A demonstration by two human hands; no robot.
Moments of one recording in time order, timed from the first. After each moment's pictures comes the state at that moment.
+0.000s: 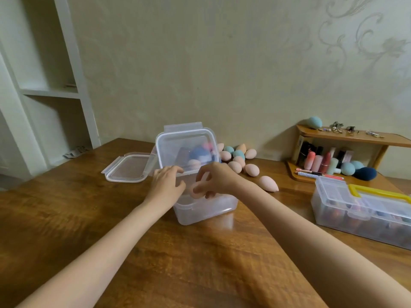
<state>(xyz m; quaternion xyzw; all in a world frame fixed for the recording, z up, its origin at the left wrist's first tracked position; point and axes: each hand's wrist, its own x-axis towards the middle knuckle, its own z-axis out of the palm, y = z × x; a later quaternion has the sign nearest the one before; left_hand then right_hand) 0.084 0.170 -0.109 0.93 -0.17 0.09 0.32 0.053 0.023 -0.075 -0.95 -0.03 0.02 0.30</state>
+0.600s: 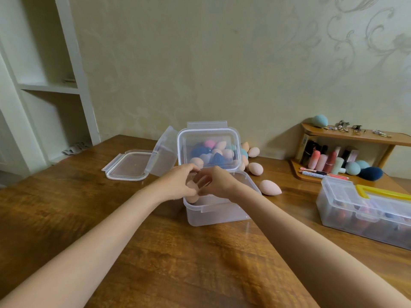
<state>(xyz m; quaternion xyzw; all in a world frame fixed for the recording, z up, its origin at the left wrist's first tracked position) 0.098 0.170 -0.091 0.91 -0.32 -0.05 0.27 0.068 0.031 -0.098 -0.94 -0.03 -0.01 0.33</state>
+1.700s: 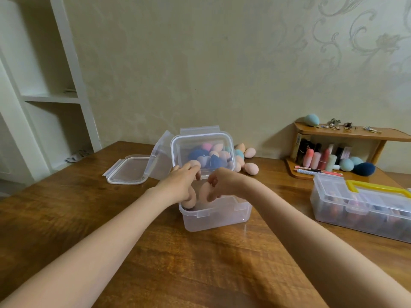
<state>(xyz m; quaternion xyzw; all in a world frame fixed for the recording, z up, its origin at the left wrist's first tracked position) 0.081 0.154 -0.085 0.94 -0.33 0.02 0.12 0.046 0.016 -0.075 -0.97 0.02 0.08 0.22</state>
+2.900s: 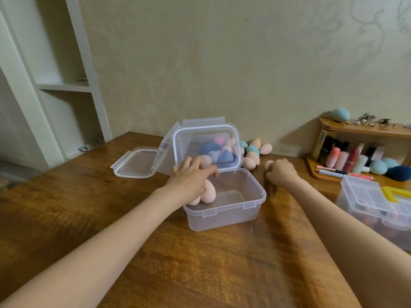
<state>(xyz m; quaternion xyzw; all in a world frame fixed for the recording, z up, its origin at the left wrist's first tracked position) 0.092 0.150 -0.096 0.94 -0.33 0.09 0.04 0.105 -0.106 -0.128 -0.94 0.27 -0.08 0.17</state>
